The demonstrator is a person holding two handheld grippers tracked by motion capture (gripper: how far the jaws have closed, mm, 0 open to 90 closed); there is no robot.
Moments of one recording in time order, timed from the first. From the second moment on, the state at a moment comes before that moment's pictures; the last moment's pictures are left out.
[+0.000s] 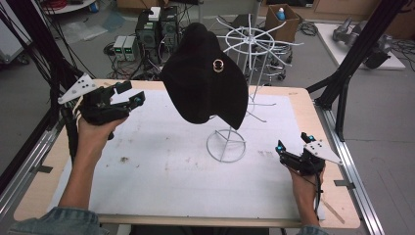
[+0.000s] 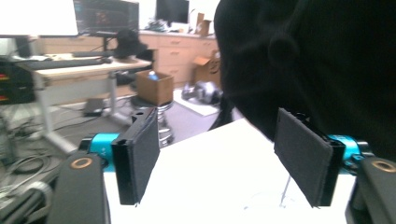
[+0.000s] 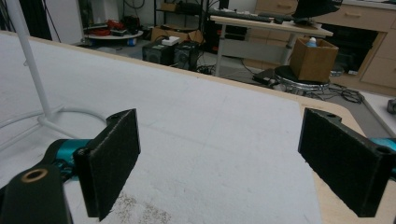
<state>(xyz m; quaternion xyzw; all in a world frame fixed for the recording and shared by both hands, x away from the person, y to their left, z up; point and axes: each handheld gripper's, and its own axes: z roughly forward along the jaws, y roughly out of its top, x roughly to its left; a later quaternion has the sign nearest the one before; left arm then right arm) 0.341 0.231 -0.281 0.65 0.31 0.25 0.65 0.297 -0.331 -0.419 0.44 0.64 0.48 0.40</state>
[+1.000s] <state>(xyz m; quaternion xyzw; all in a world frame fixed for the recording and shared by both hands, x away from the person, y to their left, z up) 0.307 0.250 -0.374 0.66 0.38 0.36 0.54 0.296 -0.327 -0.419 0.44 0.65 0.48 0.40</state>
